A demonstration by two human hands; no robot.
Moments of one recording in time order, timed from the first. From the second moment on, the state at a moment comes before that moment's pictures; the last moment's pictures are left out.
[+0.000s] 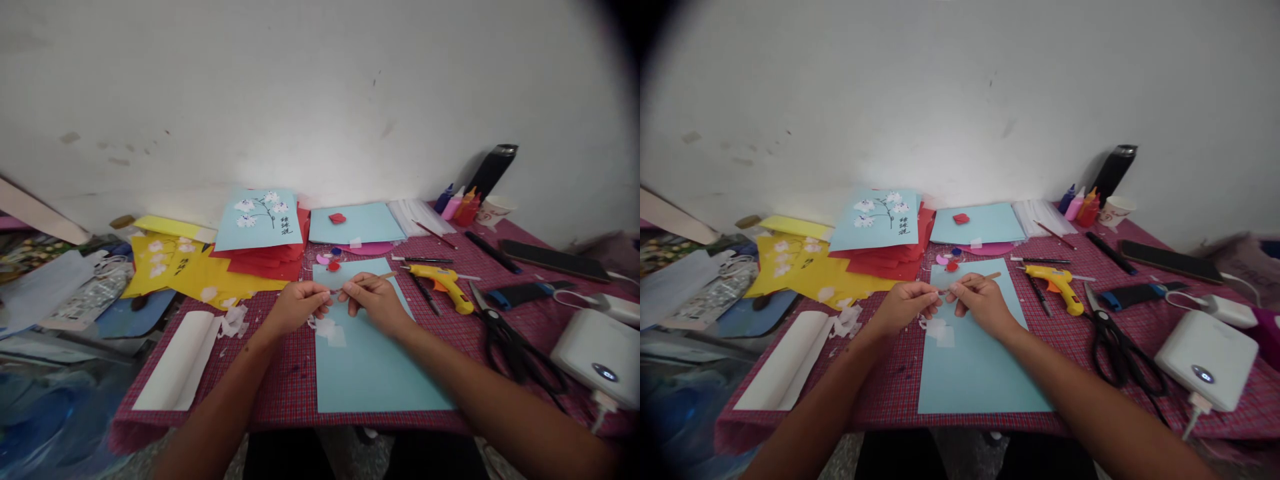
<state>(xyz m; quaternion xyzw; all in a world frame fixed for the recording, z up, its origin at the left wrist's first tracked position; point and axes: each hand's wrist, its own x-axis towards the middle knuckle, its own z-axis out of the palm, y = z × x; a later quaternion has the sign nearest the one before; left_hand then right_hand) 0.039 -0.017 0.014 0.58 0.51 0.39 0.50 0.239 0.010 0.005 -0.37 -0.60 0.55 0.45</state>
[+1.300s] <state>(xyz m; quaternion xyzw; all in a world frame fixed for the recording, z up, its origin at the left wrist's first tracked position) 0.030 -0.023 0.024 0.84 0.45 0.26 0.18 0.246 0.009 -0.002 -0.31 -0.79 0.49 0.22</state>
